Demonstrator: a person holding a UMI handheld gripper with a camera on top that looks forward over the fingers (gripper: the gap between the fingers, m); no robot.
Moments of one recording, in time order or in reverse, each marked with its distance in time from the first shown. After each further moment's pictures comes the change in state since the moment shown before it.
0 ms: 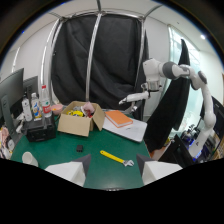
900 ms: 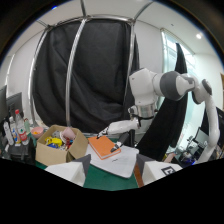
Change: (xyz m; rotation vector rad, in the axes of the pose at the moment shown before) arm 0.092 -0.131 0.145 0.150 0.073 0.036
